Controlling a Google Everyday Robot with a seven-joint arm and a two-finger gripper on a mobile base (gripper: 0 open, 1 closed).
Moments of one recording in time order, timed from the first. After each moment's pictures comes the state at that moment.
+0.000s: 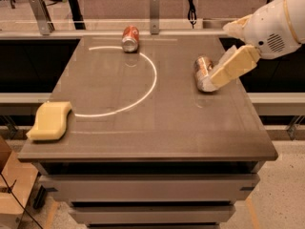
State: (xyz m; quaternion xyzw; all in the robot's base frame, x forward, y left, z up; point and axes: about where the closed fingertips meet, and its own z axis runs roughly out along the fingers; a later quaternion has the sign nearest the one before) arm 0.535 -0.144 0.991 -0.53 0.74 0.13 0.39
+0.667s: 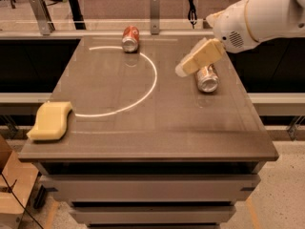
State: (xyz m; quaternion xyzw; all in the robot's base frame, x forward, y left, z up) arm 0.595 -0.110 0.986 -0.49 0.74 0.10 0.44
